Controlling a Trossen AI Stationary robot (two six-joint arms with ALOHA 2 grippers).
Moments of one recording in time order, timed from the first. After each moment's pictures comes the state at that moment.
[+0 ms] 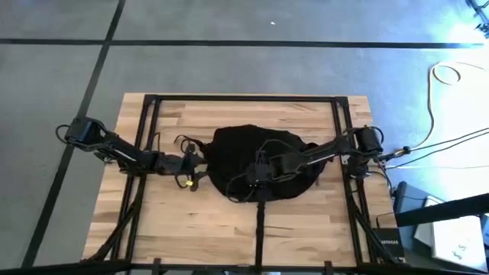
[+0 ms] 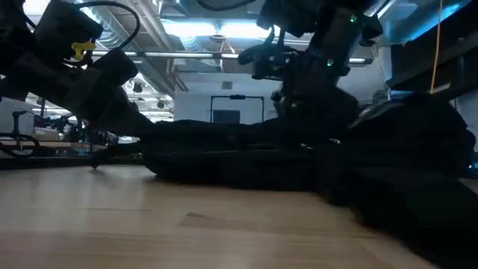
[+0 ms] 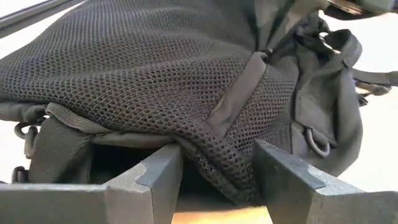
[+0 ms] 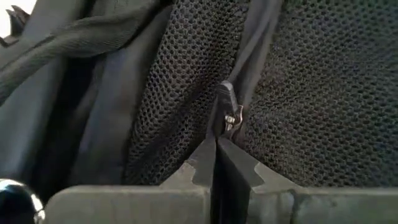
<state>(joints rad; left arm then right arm) -0.17 1.34 0.13 0.81 -0.35 -0.19 0.16 1.87 1.15 -0.40 0.21 -0.01</state>
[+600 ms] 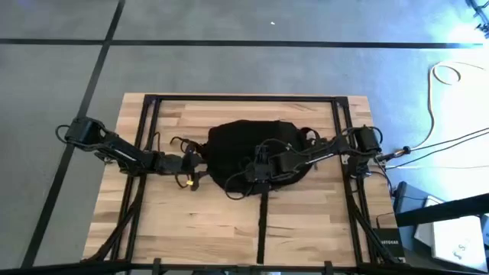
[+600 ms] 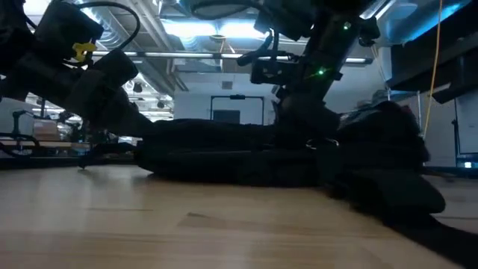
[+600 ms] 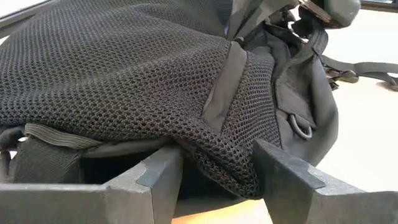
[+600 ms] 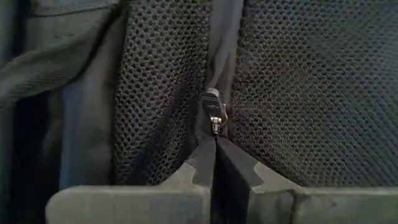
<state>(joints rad) -0.17 1.34 0.13 0.81 -0.35 -0.19 0.14 1.88 1.17 -0.42 0.41 -0.03</state>
